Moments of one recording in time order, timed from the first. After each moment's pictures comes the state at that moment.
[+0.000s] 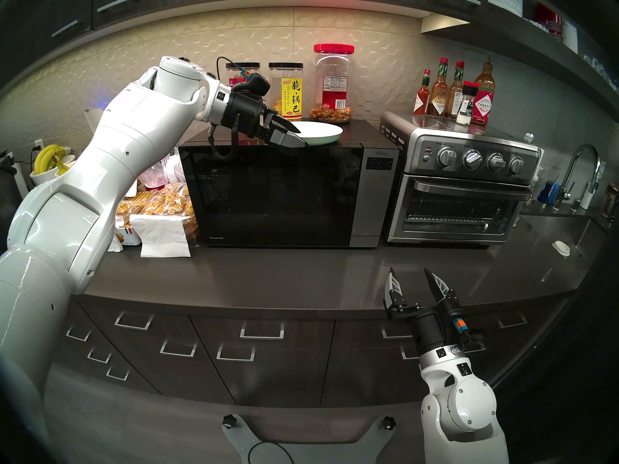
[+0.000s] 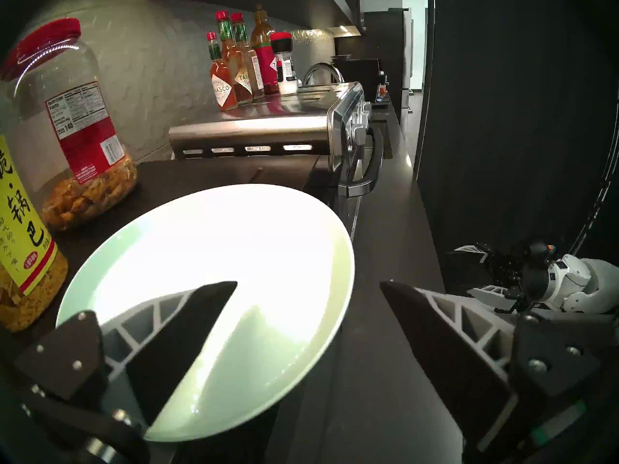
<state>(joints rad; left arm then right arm) 0.18 -1.08 -0.83 -0.94 -0.44 0.53 -1.30 -2.13 -1.64 1.63 -2.12 0.07 -0.19 0.19</state>
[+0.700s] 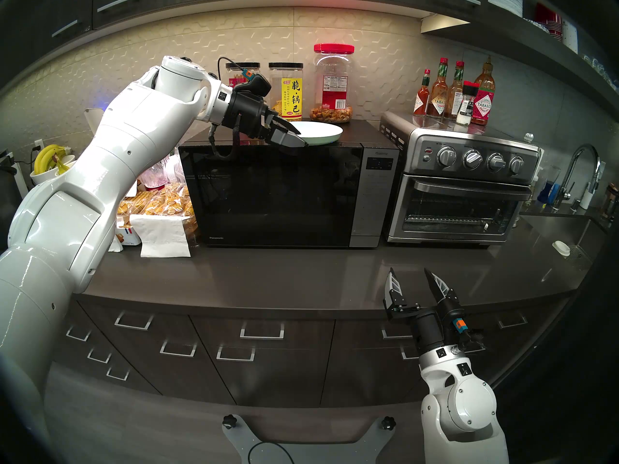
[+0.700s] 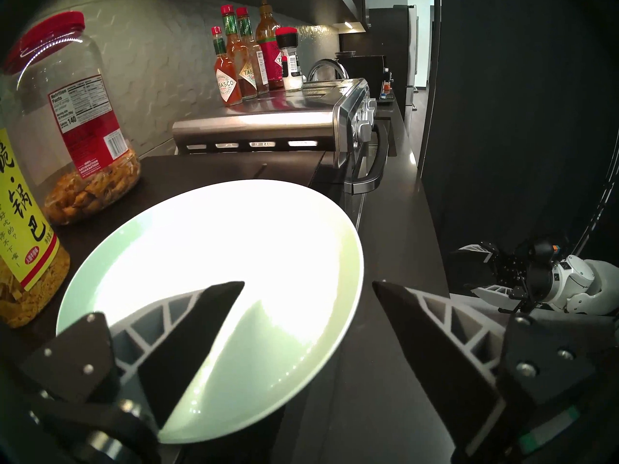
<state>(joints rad) 0.17 -1.09 -0.82 -0.92 -0.43 0.54 -1.29 -2.13 -1.64 1.63 -2.12 0.07 -0.19 0.19</state>
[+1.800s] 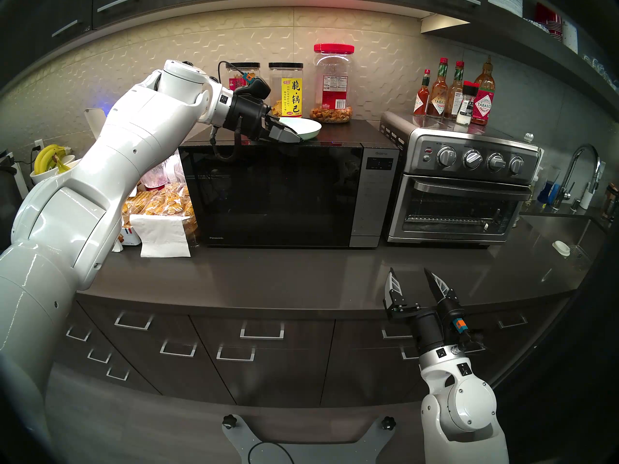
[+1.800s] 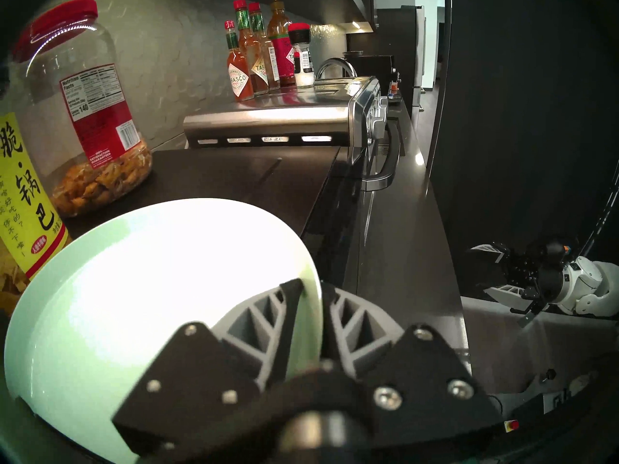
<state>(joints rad) 0.16 -1.11 -0.82 -0.85 -0.42 0.50 -1.29 -2.13 -1.64 1.63 -2.12 0.07 -0.19 0.19</state>
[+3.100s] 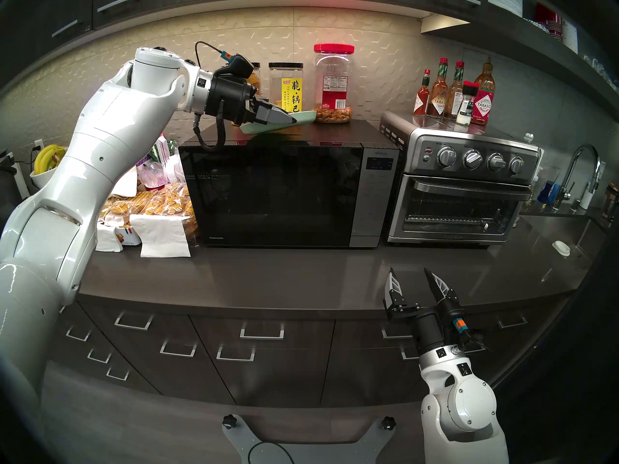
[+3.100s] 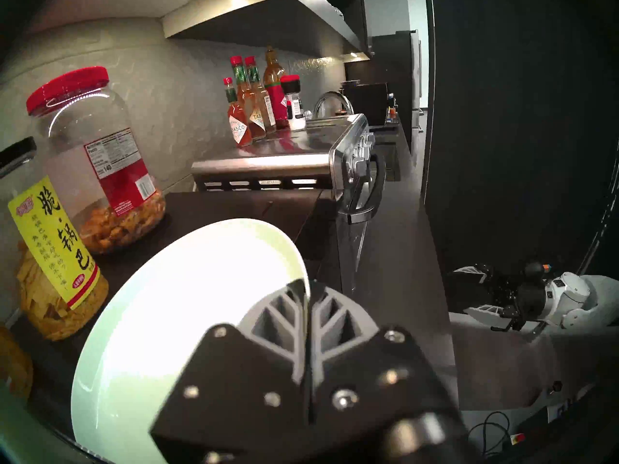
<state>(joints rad) 0.26 -0.97 -0.95 -1.15 -0.51 0.61 -1.23 -2.13 -1.64 1.63 -2.12 0.07 -0.19 0.19</state>
